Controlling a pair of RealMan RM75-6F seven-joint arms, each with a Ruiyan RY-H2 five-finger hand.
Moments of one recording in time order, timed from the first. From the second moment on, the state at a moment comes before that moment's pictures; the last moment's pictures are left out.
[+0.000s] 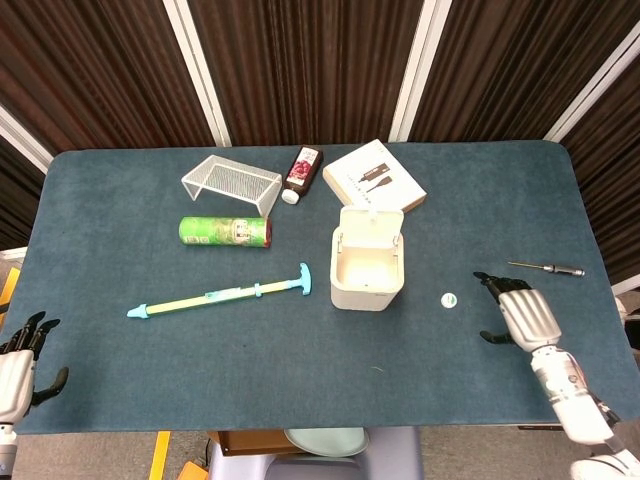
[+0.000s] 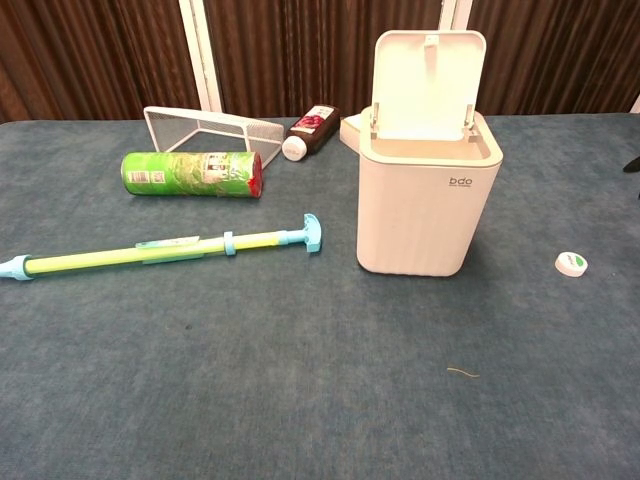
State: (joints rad) left arm -0.05 -1.08 -0.04 -1.80 1.32 1.44 0.22; right arm 0.36 -1.26 0.05 -1.44 -1.39 1.16 -0.04
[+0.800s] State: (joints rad) left arm -0.05 -1.08 -0.04 -1.80 1.32 1.44 0.21; right arm 0.46 -1.48 0.10 -1.25 -1.25 1.01 -0.25
